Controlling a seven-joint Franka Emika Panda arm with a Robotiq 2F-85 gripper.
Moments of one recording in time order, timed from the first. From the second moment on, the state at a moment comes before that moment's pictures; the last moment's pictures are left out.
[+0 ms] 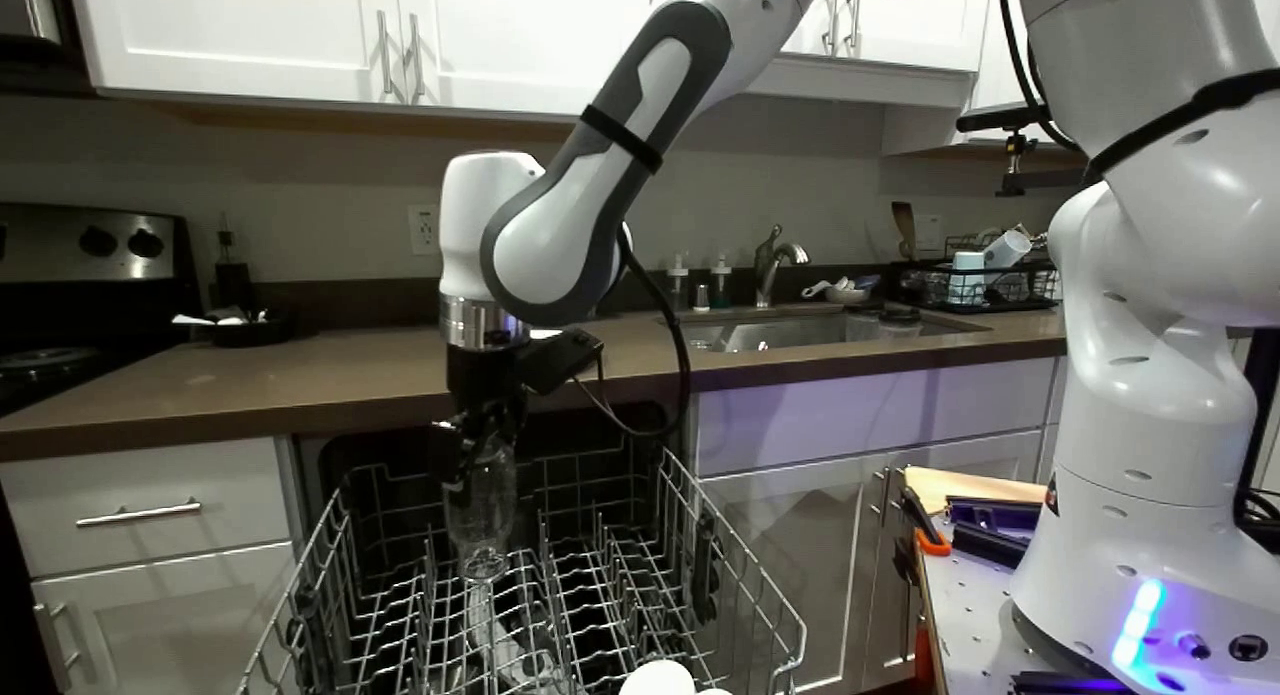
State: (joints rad) arm 0.15 0.40 0.03 -2.14 -0.09 2.66 0.15
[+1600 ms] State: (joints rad) arm 0.33 0.40 0.04 -2.29 -0.08 2.78 0.38
